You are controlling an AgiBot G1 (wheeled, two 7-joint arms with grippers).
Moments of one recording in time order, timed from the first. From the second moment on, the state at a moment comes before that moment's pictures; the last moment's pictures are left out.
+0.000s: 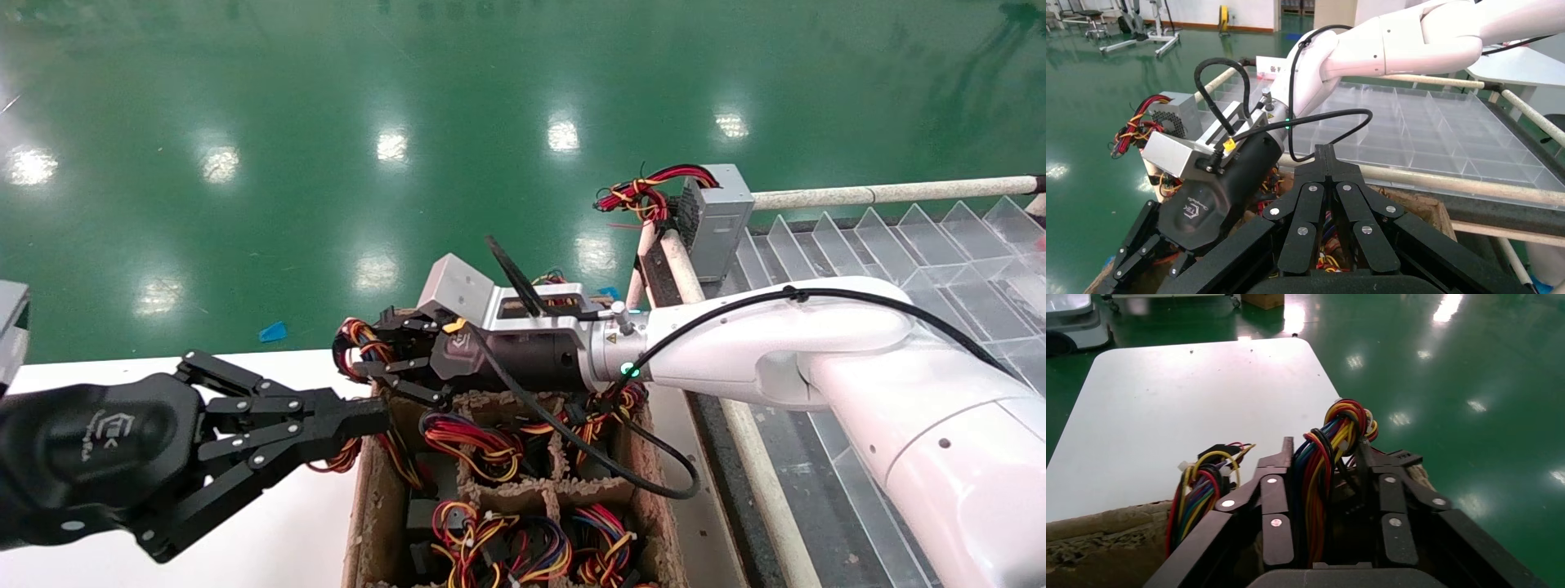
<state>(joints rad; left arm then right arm) -1.10 0.54 0.43 -1.23 0.61 1.41 -0.10 1.58 -1.36 -0.89 0.38 -0.99 -1.13 -0.25</state>
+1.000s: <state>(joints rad) -1.10 0.54 0.43 -1.23 0.61 1.41 -0.10 1.73 -1.34 -0.93 0.28 -0.86 -1.29 -0.35</state>
